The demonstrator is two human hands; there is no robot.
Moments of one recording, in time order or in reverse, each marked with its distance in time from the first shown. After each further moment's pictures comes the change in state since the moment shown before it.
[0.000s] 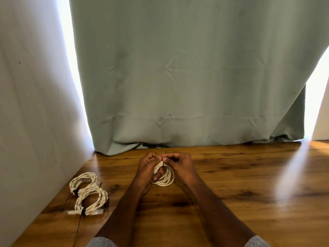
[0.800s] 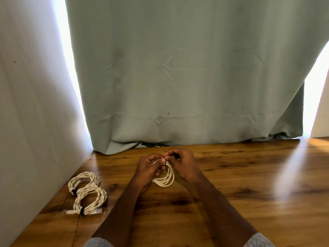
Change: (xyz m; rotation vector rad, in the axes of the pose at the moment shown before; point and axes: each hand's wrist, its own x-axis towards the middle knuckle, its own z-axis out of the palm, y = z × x) left_hand -0.002 -0.002 0.003 0.066 -0.026 0.101; right_hand 0.005 -0.013 -0.021 -0.475 -0.039 -0.262
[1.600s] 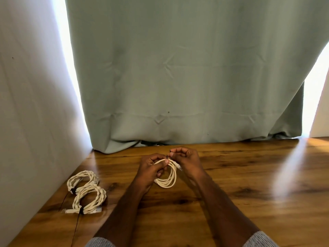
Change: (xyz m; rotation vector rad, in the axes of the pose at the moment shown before) left_hand -0.003 -0.001 0.007 -0.018 -0.018 0.026; right_hand -0.004 0.006 0.001 0.659 0.092 0.347
